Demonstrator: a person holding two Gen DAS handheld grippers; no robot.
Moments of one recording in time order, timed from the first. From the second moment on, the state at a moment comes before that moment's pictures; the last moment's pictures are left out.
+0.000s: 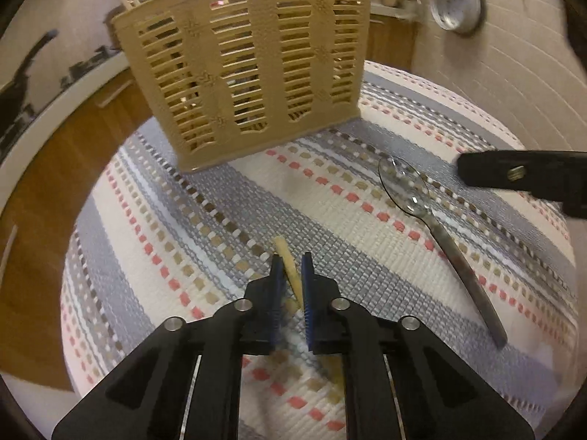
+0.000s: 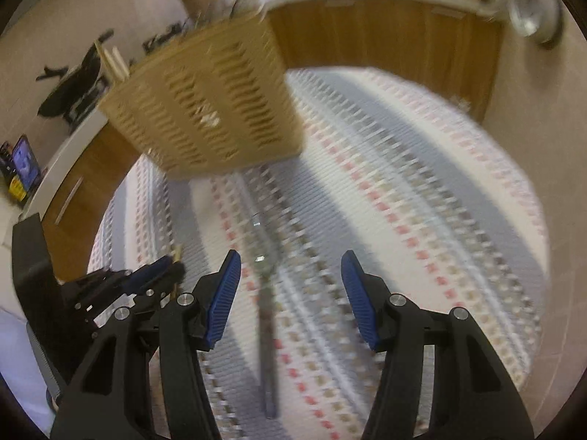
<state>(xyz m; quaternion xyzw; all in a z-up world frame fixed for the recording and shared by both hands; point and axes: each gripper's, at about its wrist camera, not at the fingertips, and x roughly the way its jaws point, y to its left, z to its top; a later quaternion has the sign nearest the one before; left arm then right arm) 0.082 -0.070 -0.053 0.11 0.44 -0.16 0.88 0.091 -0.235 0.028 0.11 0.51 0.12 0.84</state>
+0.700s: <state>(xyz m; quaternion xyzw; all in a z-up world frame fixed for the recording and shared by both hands) 0.110 -0.063 -0.048 0.10 0.50 -0.24 0.83 0.127 -0.176 0.001 0.01 0.58 0.07 0.81</state>
